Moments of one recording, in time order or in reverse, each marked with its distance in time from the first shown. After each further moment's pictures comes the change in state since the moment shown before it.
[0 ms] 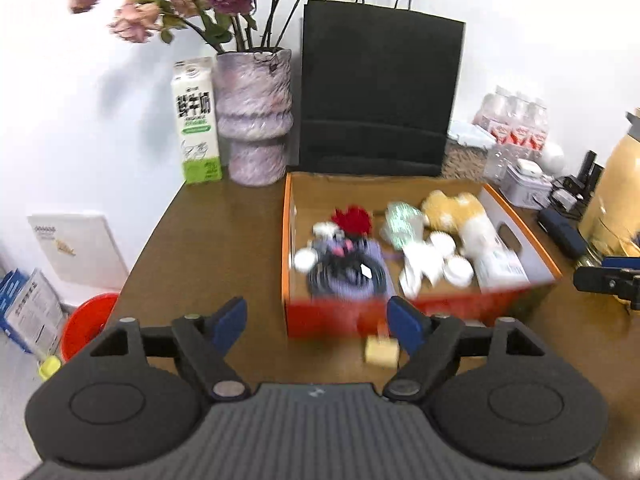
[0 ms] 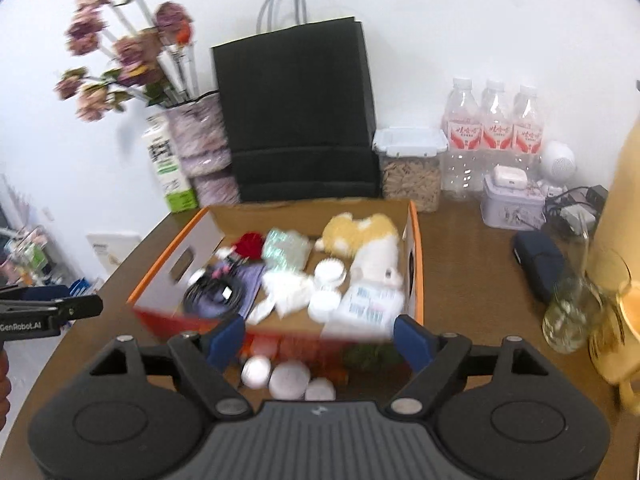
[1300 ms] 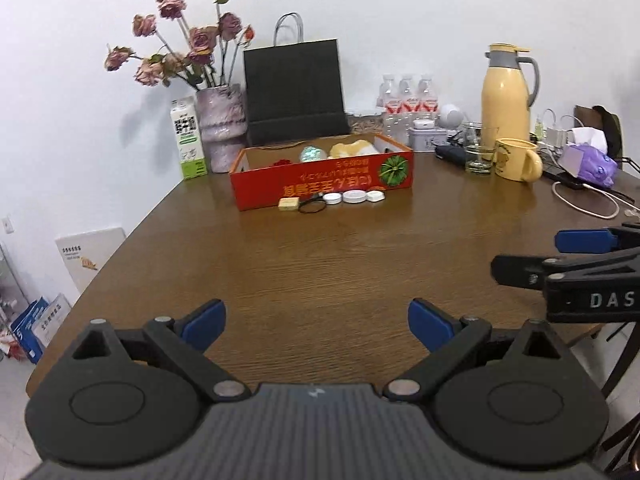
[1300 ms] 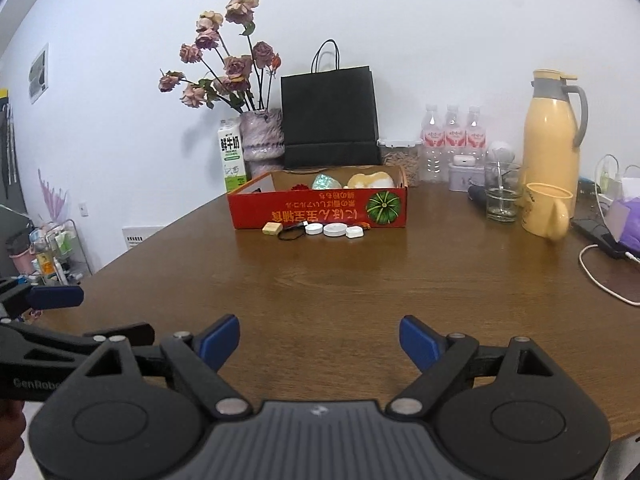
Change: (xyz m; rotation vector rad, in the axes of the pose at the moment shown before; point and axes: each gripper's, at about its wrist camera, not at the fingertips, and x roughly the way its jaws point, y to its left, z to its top) left arm -0.195 -0.107 -0.252 0.157 -0.184 0.015; right arm -0.204 0.061 -0.281 -0.047 -0.226 -0.019
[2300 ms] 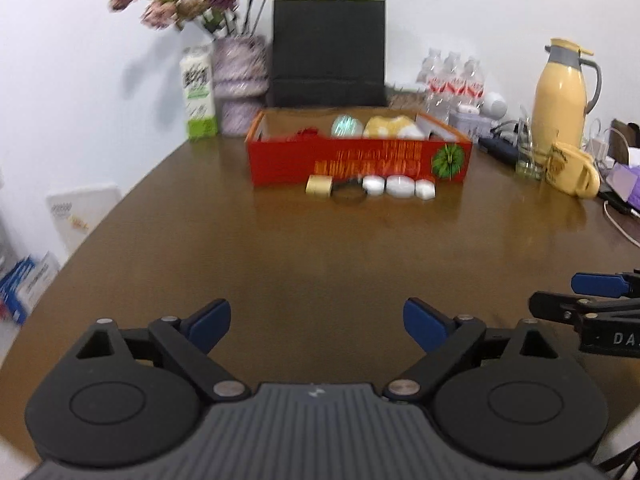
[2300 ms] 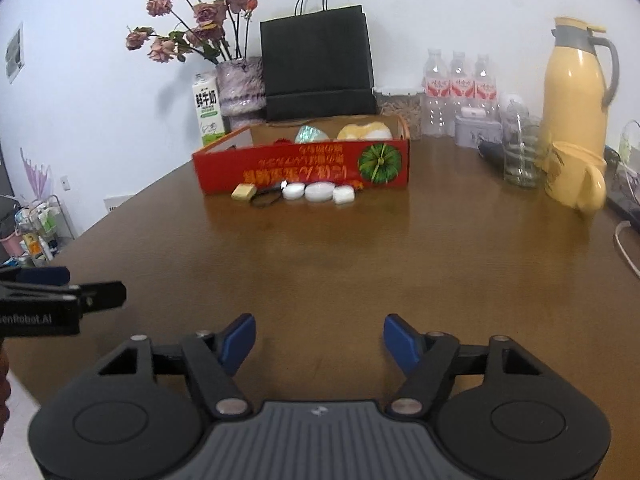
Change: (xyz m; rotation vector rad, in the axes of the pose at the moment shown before) left arm 0.115 0.053 0.034 -0.098 0.092 -0.011; right arm 0.112 -0.024 0.022 0.011 0.137 -0.006
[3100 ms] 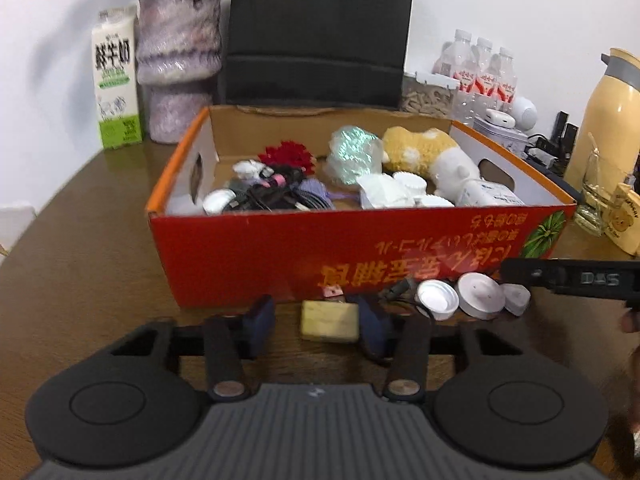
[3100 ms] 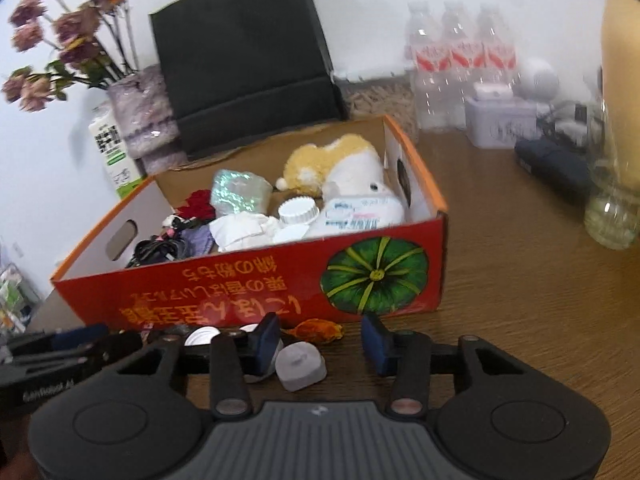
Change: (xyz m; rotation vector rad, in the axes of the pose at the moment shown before) left arm 0.224 0.033 0.102 -0.019 0.075 -0.157; right arm 0.229 -0.047 0.133 0.202 0.053 -0.035
